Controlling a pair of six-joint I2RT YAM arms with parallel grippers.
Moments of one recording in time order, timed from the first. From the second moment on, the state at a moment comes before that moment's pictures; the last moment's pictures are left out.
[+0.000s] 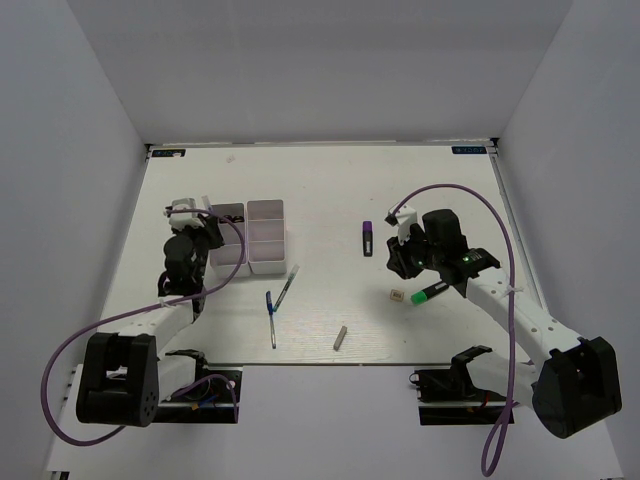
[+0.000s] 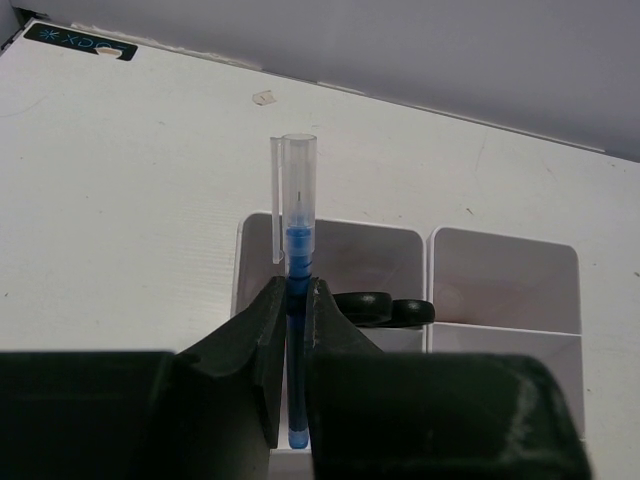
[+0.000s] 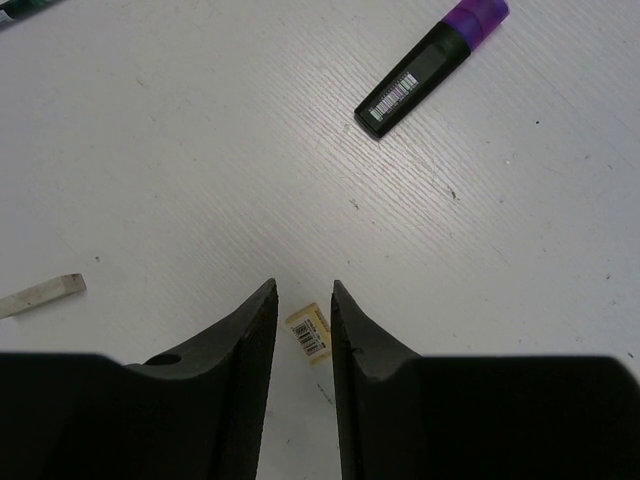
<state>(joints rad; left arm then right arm) -0.07 1.14 0.32 0.78 -0.06 -0.24 0.43 1.10 0.74 -0.39 -0.32 -0.21</state>
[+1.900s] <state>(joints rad) -0.84 1.44 0.84 -0.51 -0.20 -0.15 0.36 1.20 0.83 -0.55 -0.42 -0.22</state>
